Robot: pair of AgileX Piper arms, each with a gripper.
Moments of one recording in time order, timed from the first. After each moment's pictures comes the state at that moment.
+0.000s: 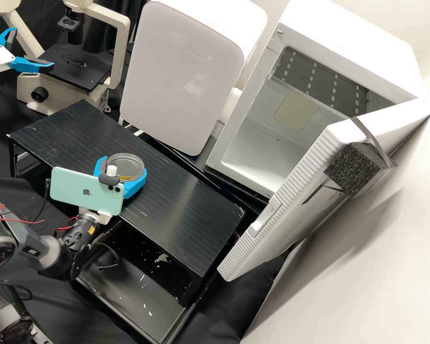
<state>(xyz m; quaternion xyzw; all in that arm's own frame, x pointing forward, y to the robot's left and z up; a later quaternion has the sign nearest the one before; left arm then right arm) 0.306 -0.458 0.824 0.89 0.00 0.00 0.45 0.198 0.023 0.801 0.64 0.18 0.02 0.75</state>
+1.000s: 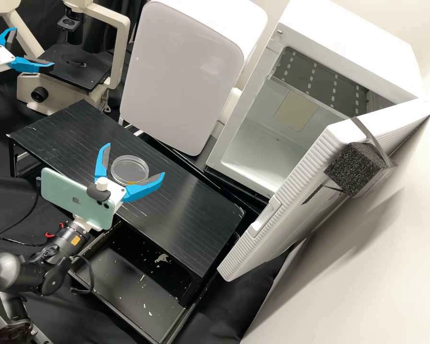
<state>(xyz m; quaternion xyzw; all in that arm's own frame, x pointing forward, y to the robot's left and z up) 0.306 -0.458 0.824 0.89 0.00 0.00 0.45 0.147 0.045 0.845 0.68 0.06 0.16 0.71</state>
